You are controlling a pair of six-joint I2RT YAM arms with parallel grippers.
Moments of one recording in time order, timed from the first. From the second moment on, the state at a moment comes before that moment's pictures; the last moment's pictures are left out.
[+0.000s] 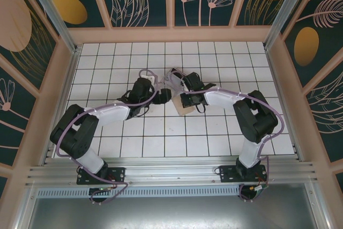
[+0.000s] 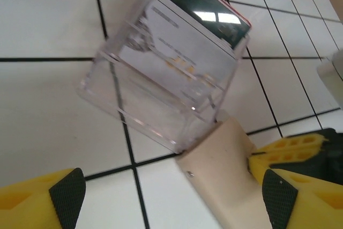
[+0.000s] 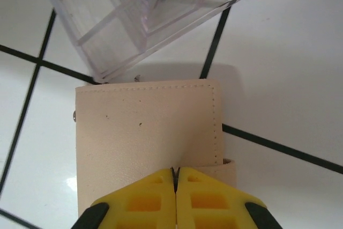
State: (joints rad) left arm -0.61 1.63 0.81 0.21 0.11 -0.57; right arm 0.61 1.80 1.09 -0.35 -0.06 0.28
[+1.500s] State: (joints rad) left arm -0.66 1.80 0.85 0.27 0.30 -0.57; right arm 0.49 1.56 0.93 -0.22 -0.57 0.54
